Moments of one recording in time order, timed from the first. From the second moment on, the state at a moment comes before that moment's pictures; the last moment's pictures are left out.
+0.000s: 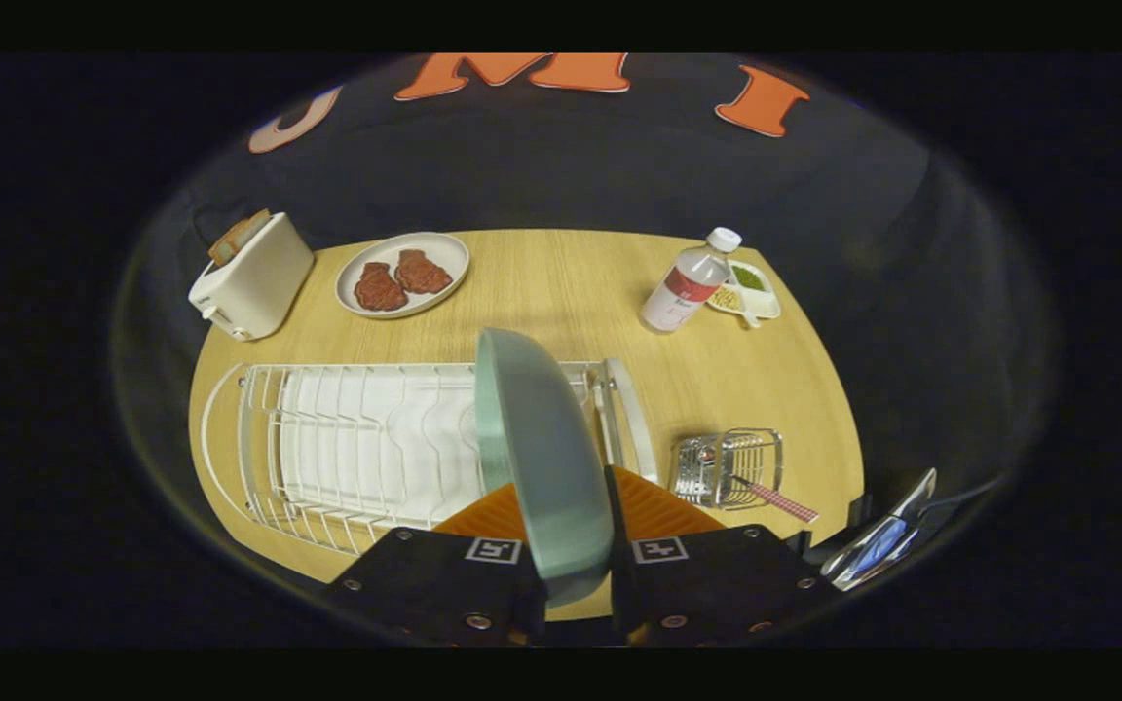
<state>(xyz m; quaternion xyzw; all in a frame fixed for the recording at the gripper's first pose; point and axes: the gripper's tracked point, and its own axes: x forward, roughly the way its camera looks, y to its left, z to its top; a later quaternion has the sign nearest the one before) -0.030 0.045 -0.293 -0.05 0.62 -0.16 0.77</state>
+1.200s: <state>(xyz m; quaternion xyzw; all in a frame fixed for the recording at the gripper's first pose) -0.221 0.014 -0.251 0.21 0.65 -0.11 0.72</state>
